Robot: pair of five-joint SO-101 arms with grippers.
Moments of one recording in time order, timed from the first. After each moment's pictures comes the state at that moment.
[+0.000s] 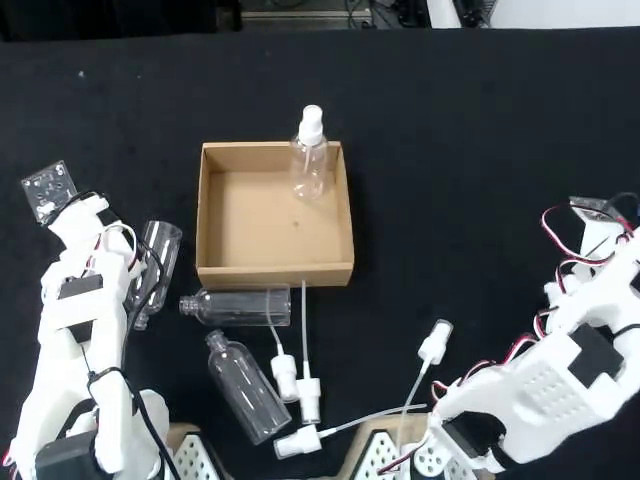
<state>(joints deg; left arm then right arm) -21.7 -31.6 66.3 16.7 10.4 50.7 16.5 13.1 72.8 49.9</state>
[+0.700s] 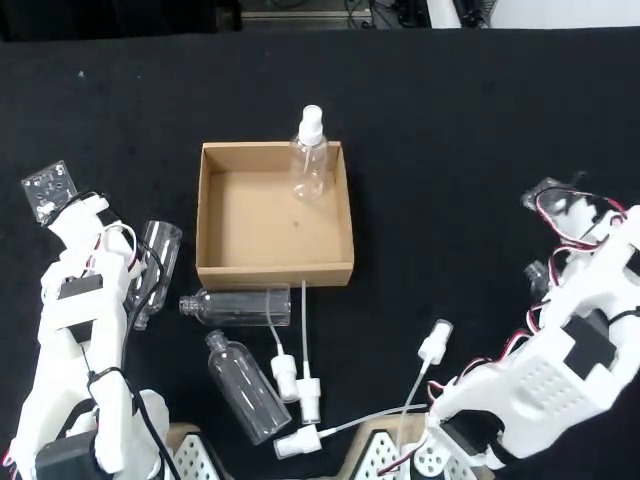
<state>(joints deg) -21.7 -31.6 66.3 16.7 10.4 46.7 17.1 7.4 71.4 86.1</state>
